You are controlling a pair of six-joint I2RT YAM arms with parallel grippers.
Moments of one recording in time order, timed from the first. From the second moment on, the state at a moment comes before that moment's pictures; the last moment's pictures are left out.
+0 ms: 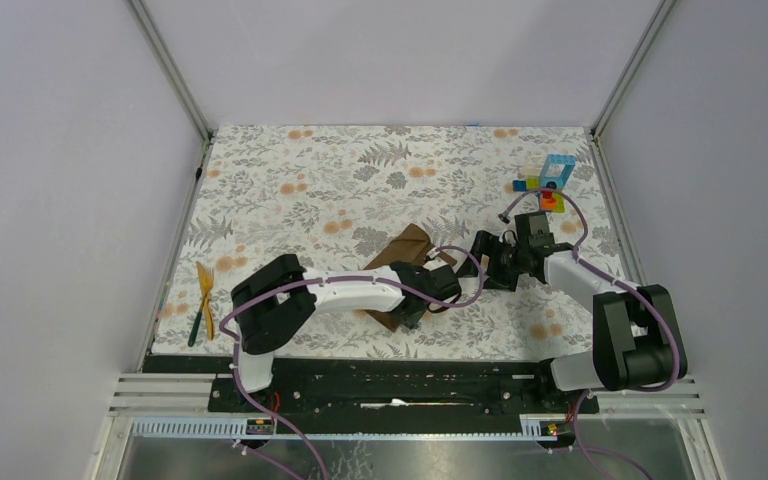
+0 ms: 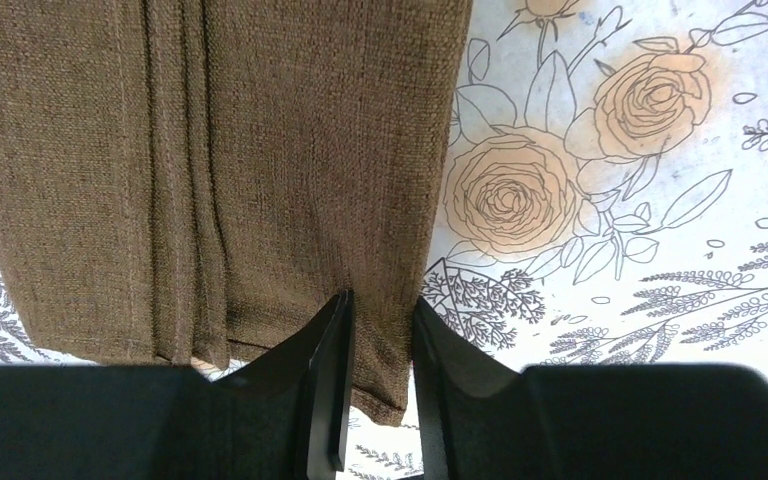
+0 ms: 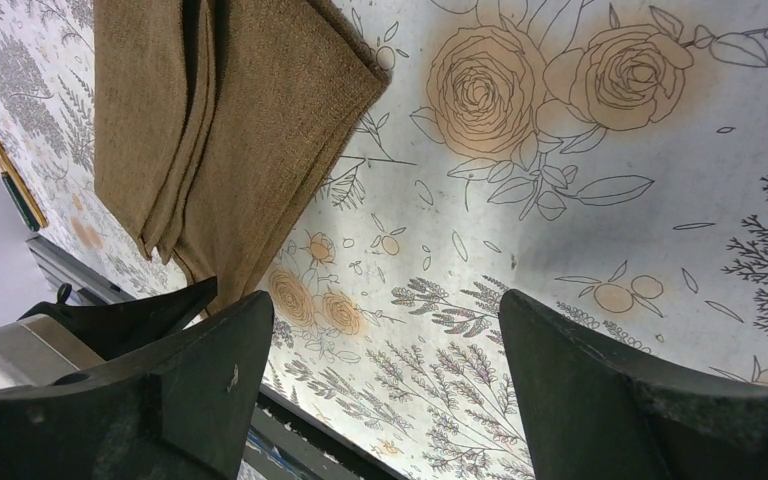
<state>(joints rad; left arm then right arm) -1.15 1.90 1.27 -0.73 -0.32 -0.51 0.17 1.40 0.65 -0.30 -0.49 0.47</state>
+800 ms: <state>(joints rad) -1.12 1.89 1.27 -0.72 -0.26 -0.48 0.23 1.56 0.52 0.26 -0.64 0.95</state>
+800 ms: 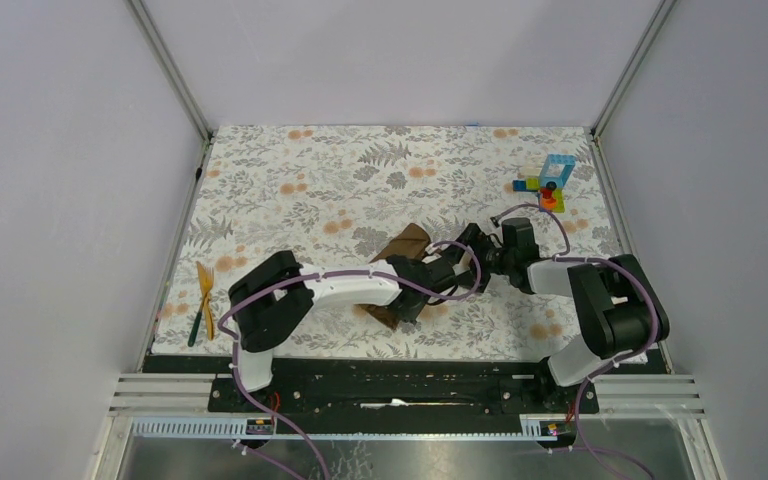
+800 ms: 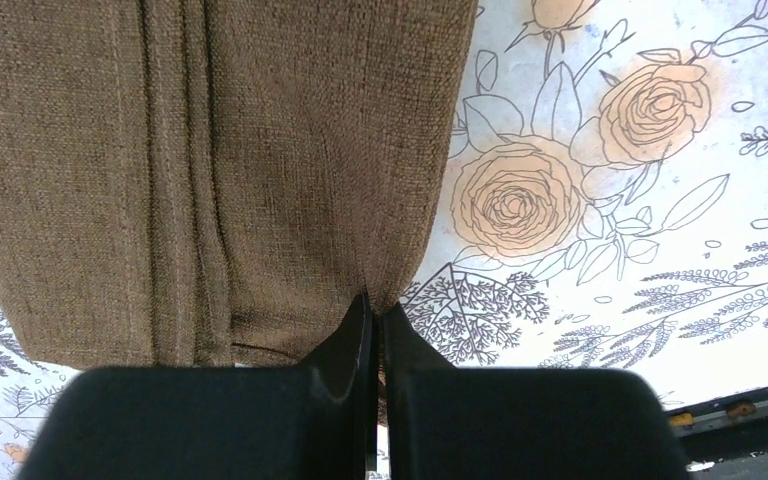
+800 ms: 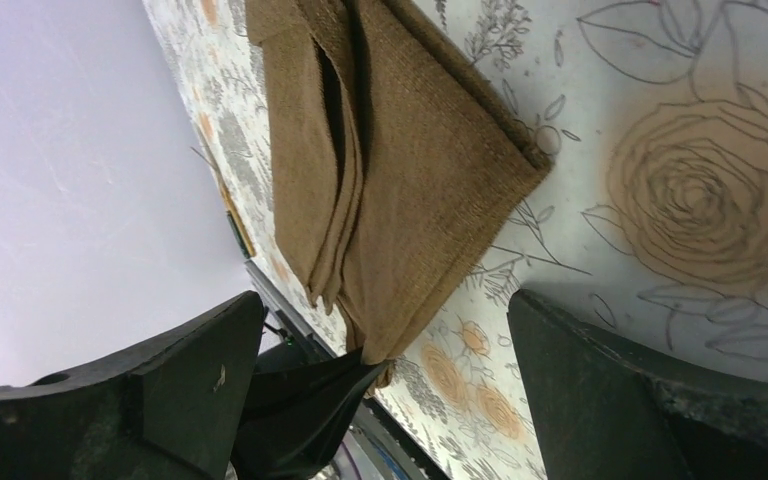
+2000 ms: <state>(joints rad) -1.11 1.80 1.27 -0.75 -0.24 -0.48 0.32 1.67 0.44 0.59 -0.65 1.19</state>
